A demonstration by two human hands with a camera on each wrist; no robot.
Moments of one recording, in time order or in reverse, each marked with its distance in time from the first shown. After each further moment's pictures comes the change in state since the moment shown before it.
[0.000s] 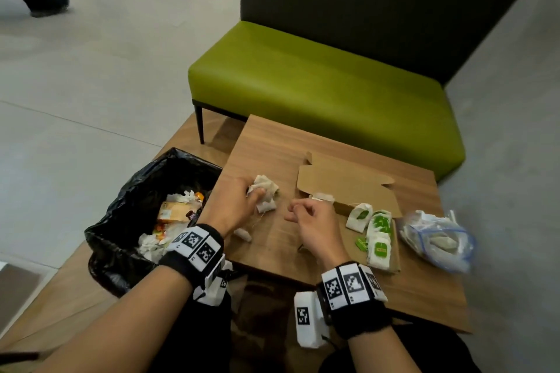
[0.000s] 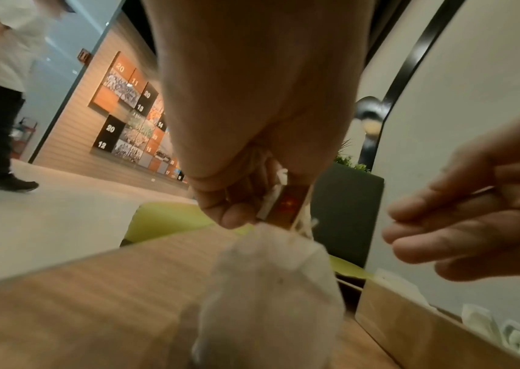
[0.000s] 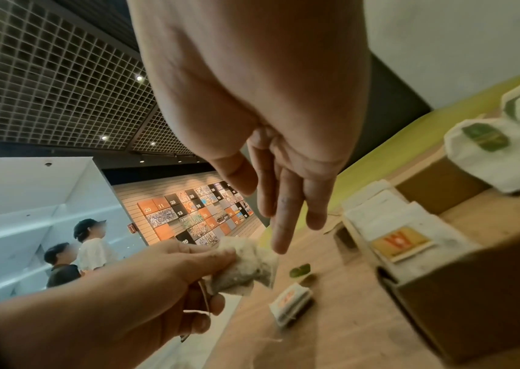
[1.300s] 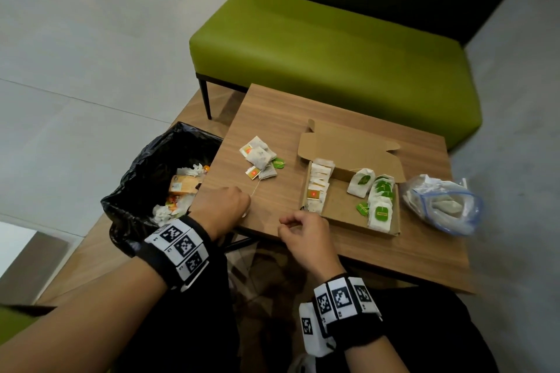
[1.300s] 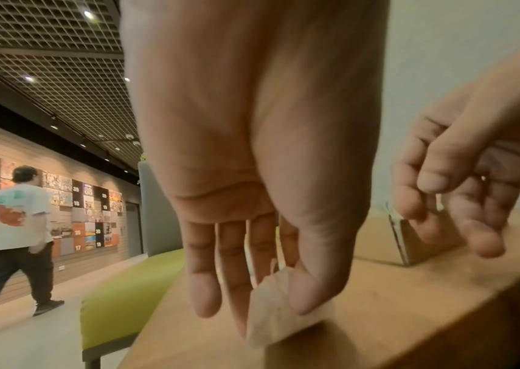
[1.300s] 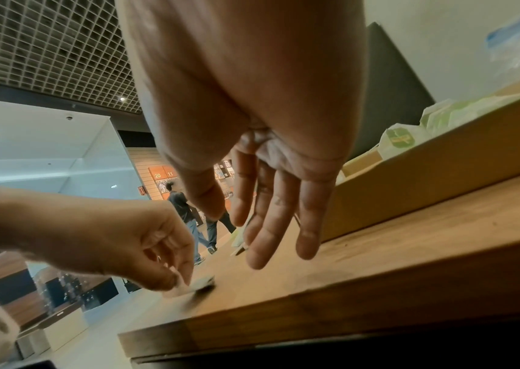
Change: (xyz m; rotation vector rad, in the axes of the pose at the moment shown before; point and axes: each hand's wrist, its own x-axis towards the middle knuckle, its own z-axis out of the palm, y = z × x) left_hand -0.062 0.023 -0.011 0.931 -0.544 0.159; right_hand -0.058 0.053 0.002 -0.219 -0.124 -0.009
